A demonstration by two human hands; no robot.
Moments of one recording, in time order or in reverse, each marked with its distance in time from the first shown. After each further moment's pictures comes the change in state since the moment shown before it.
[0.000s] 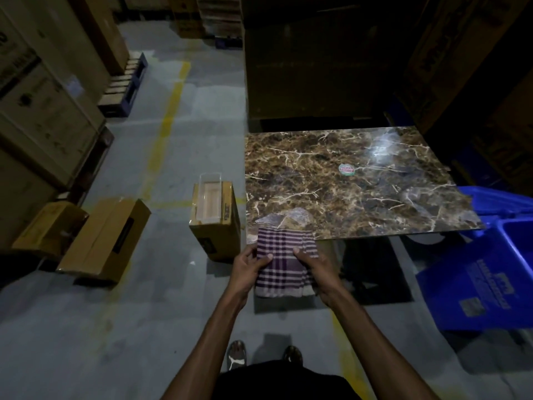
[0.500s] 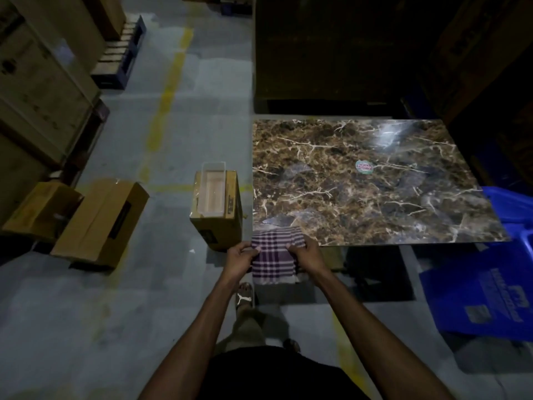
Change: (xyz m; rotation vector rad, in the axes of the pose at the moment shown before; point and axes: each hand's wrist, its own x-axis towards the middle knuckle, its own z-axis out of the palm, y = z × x) left_hand 0.104 -0.007 -0.044 0.134 0.117 -0.152; right_hand 0.145 0.036 0.023 -0.453 0.084 -0.037
